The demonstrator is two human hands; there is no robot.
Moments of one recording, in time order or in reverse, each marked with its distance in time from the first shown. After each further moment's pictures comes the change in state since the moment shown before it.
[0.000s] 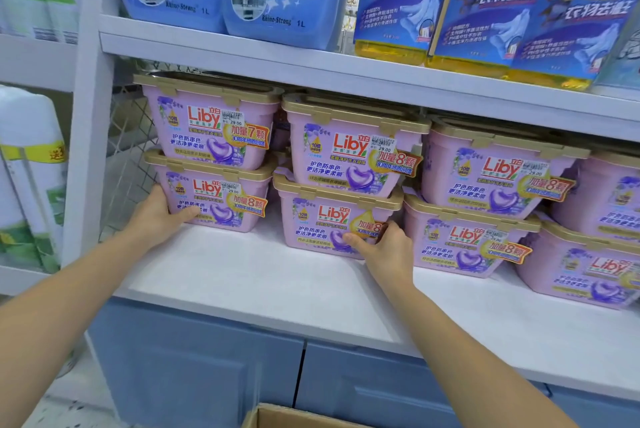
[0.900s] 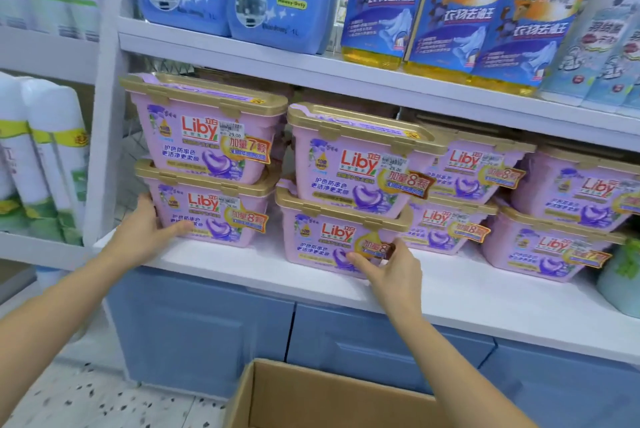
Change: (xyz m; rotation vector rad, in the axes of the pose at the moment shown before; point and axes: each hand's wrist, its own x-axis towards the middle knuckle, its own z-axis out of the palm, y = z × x) left_hand -0.080 -0.004 -0.027 0.071 -0.039 0.038; right_hand -0.073 0.010 -0.052 -0.002 0.004 -0.060
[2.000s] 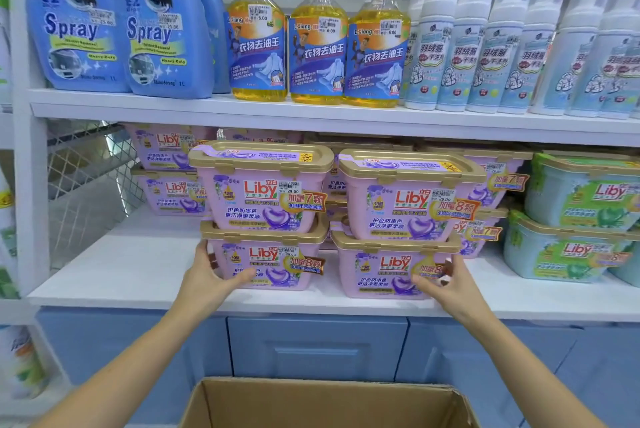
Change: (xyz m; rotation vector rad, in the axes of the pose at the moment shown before) left_hand -0.104 0.131 0.126 -0.176 -0.137 0.060; right_hand 0.000 0.103 -0.191 0.209 -0.094 0.130
